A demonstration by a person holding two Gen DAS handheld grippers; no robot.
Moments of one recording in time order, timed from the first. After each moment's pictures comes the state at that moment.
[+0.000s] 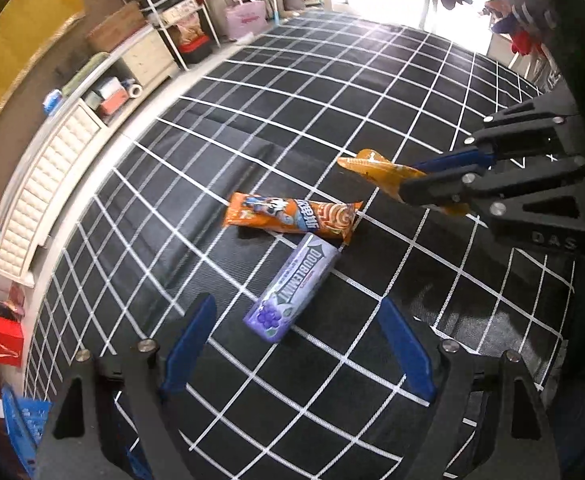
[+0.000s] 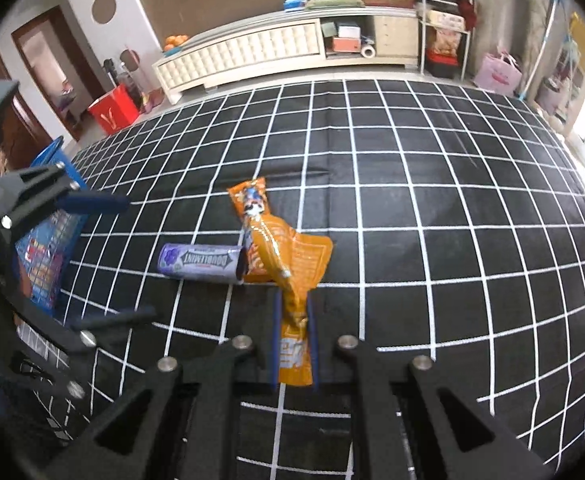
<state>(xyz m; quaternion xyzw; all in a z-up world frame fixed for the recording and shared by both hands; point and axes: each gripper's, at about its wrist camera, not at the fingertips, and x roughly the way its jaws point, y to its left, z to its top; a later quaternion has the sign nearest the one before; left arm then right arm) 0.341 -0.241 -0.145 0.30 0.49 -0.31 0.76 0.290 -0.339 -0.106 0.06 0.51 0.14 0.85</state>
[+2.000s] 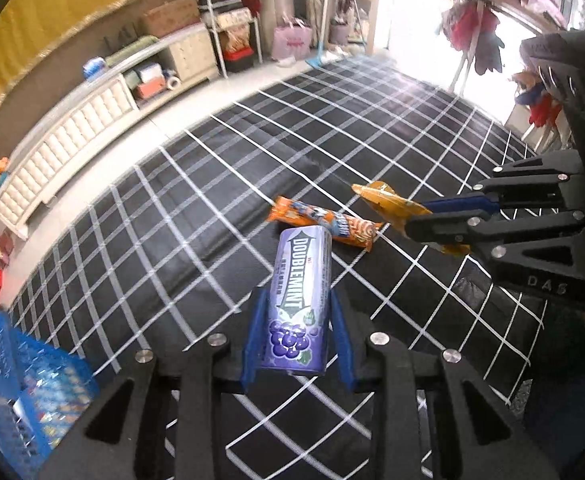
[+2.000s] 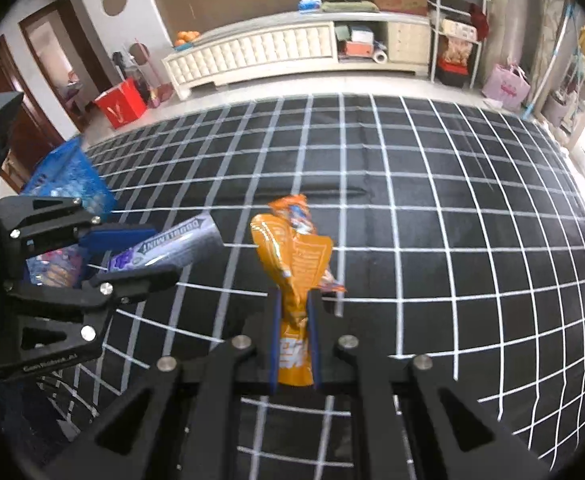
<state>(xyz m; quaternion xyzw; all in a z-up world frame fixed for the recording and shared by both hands) 0.329 -0.178 -0.092 0.19 0.48 -0.28 0.81 0.288 -0.295 -0.069 0.04 0.51 0.15 0.85</state>
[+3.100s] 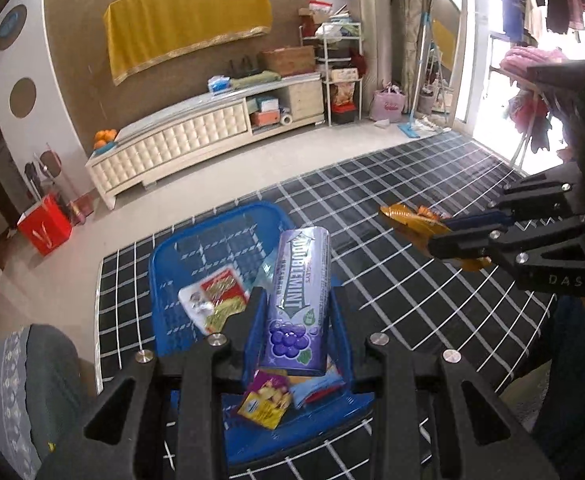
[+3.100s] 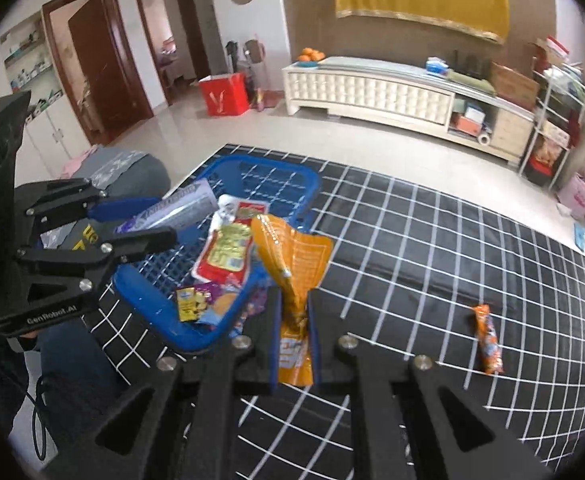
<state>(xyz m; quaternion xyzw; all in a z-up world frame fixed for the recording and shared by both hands) 0.232 0.066 0.017 0.13 0.40 -0.15 0.89 0.243 -0.089 0.032 -0.05 0.43 0.29 0.85</state>
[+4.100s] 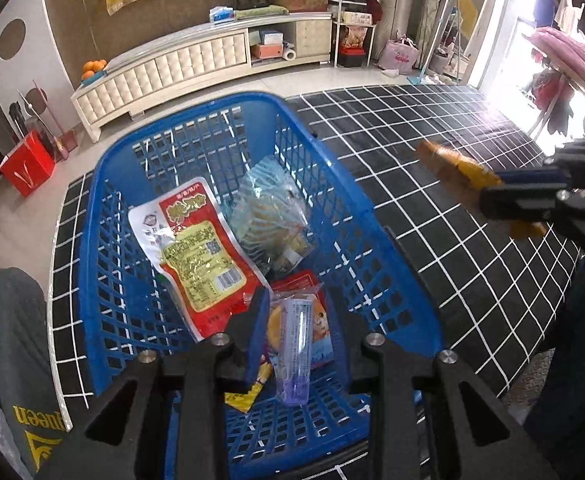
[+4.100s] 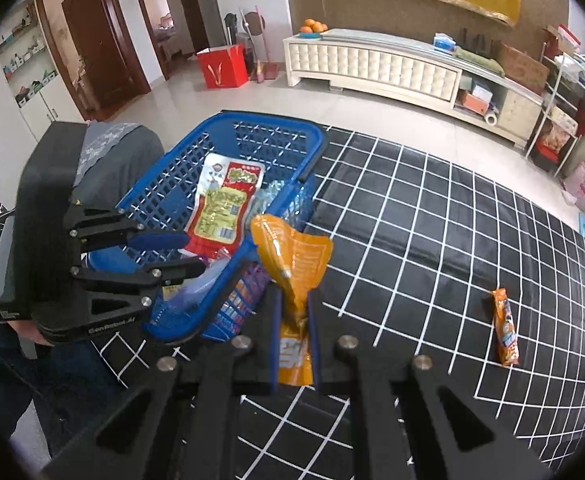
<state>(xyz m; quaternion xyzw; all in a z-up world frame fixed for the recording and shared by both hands) 0.263 0.066 -0.064 0.09 0.50 -0.14 0.85 0.257 -0.075 -0.006 -0.07 0.48 0.28 0.83</state>
